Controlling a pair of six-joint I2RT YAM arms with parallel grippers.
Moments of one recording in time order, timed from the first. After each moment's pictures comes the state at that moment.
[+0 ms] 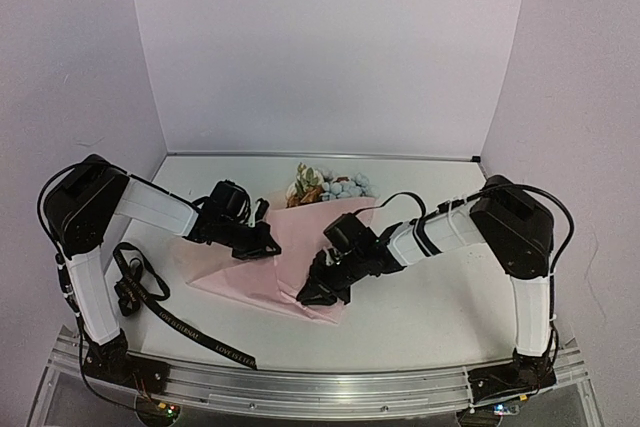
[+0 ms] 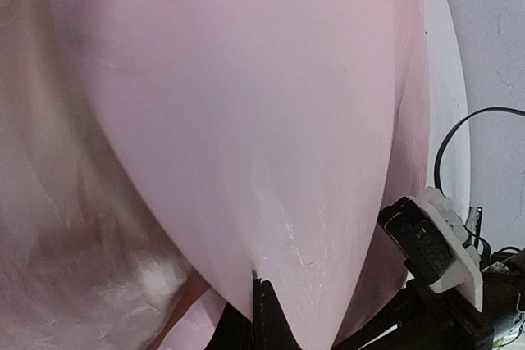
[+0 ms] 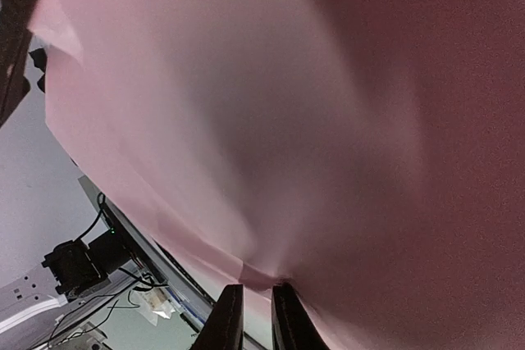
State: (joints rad) left arm -0.61 1.87 0.95 0.08 0.44 -0.62; right arm 0.94 2.10 1.21 -0.03 -0.53 1.23
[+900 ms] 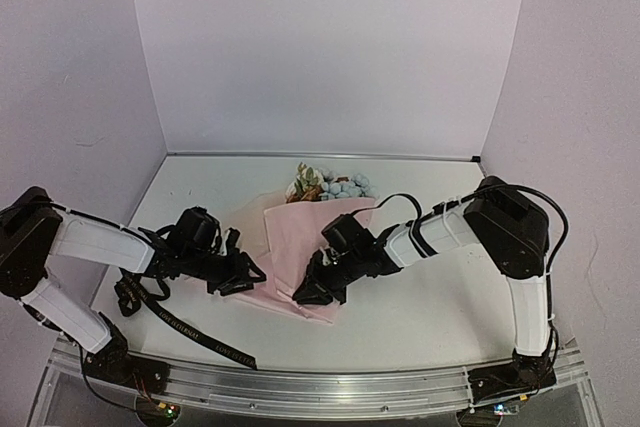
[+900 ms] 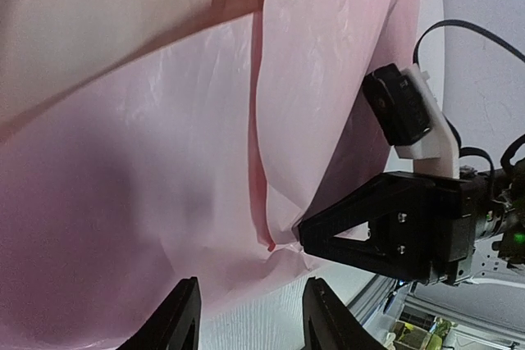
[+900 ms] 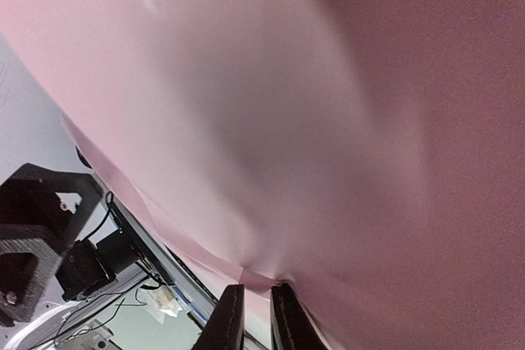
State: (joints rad) left arm -0.68 1.45 0.56 0.07 0.41 -0.94; right arm 0.94 2.12 1.22 0.02 -0.54 1.25
